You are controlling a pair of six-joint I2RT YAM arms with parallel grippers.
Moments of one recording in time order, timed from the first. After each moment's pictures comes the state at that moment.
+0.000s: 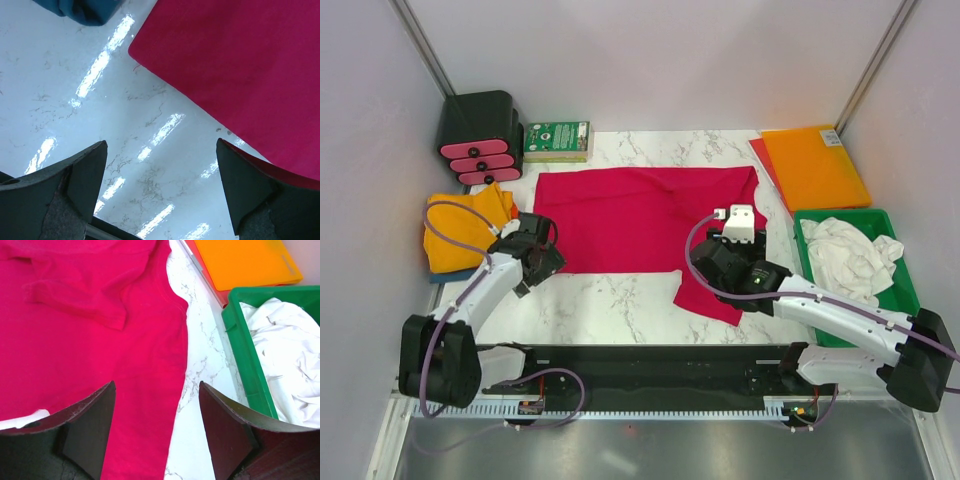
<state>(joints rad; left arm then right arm) -0.20 1.19 0.73 -0.72 -0.34 -0.85 0.95 1.14 0.85 -0.57 1.08 0.61</state>
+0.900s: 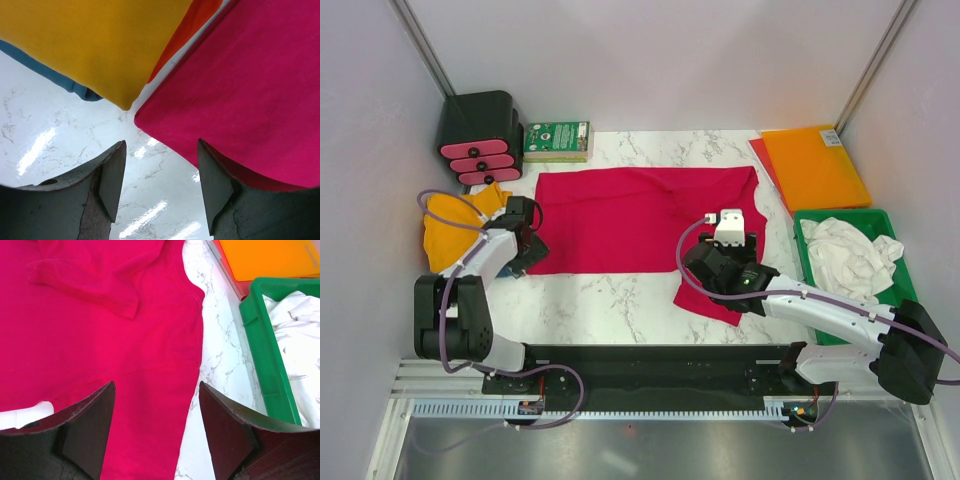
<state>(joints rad) -0.02 1.44 0.87 -0.63 -0.31 -0.74 0.95 1.21 0.79 -0.48 1.03 0.60</state>
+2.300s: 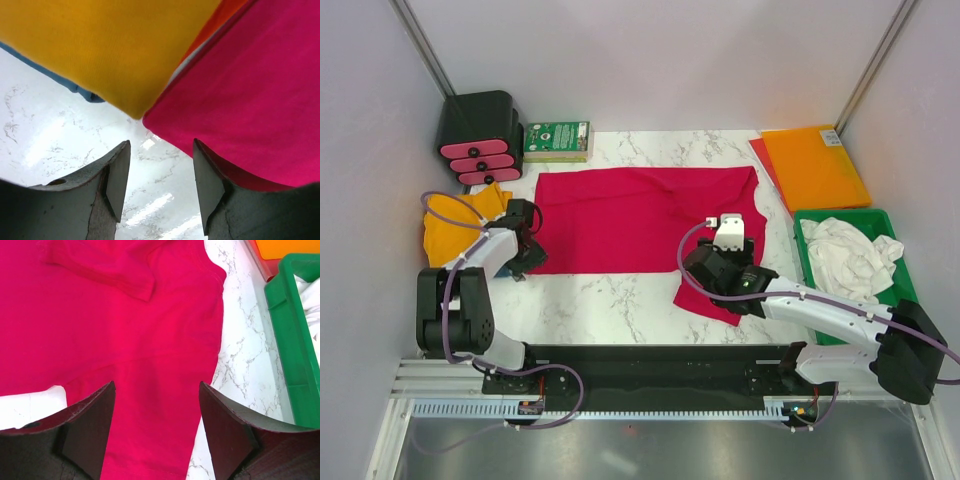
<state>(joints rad) -0.01 1.47 0.85 -0.63 -0.30 -0.72 0.95 1.21 0.77 -0.47 0.95 0.66</state>
